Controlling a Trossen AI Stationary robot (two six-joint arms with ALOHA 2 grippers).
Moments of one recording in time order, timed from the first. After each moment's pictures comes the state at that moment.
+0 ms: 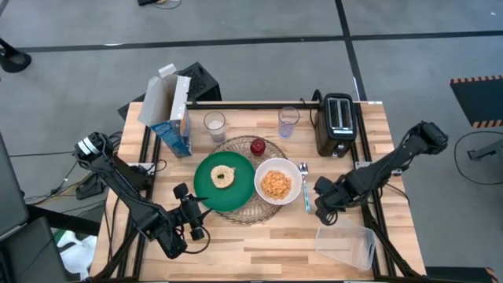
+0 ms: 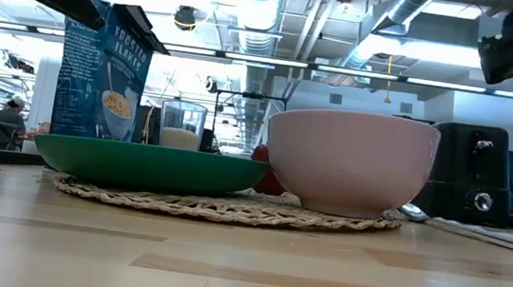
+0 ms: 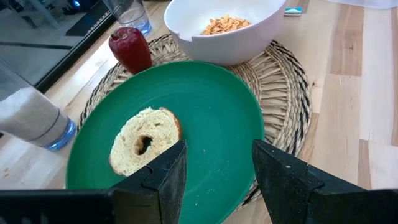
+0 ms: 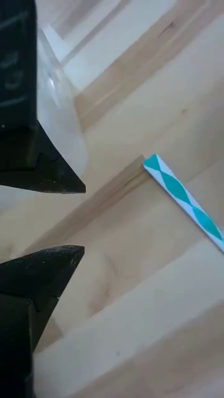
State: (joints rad) left arm -0.82 1.49 0.97 -0.79 -0.97 -1.00; right arm 0.51 1.29 0.86 -1.02 0.05 1.20
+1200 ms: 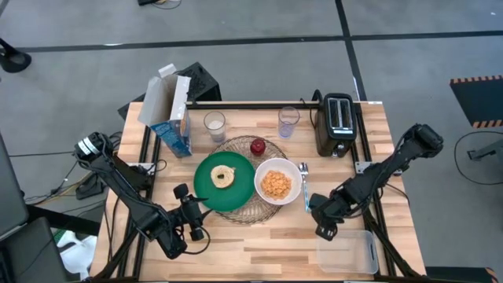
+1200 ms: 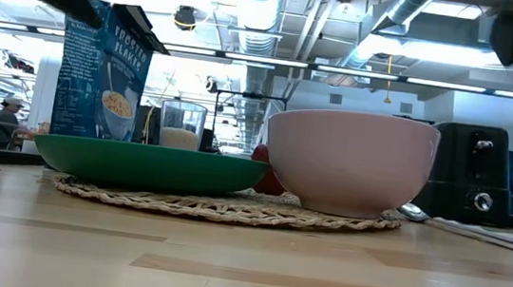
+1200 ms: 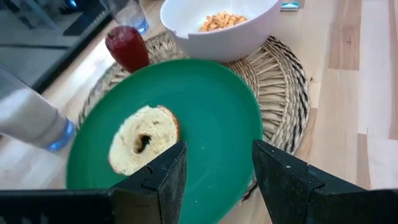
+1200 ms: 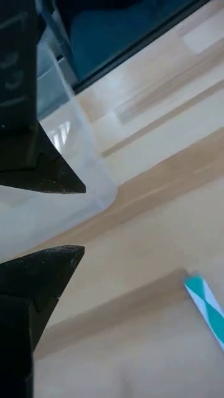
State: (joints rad) left arm -0.82 1.49 0.97 -0.79 -0.95 -0.98; right arm 0.58 1.37 0.90 -0.81 -0.16 1.13
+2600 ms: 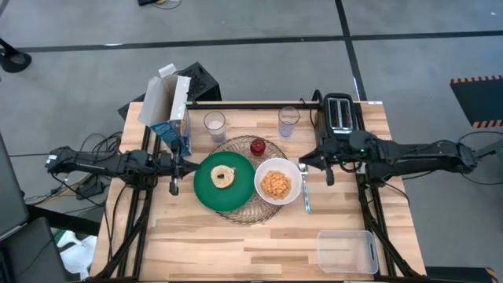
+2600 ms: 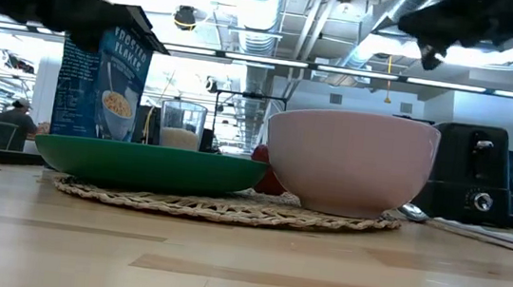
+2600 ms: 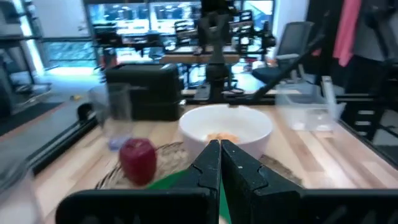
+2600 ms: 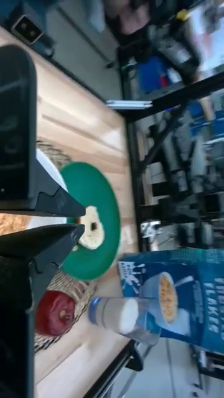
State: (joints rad) left arm -0.09 0.32 0.16 0.13 -0.16 0.01; right arm -0.08 0.71 0.51 0.02 -0.13 0.11
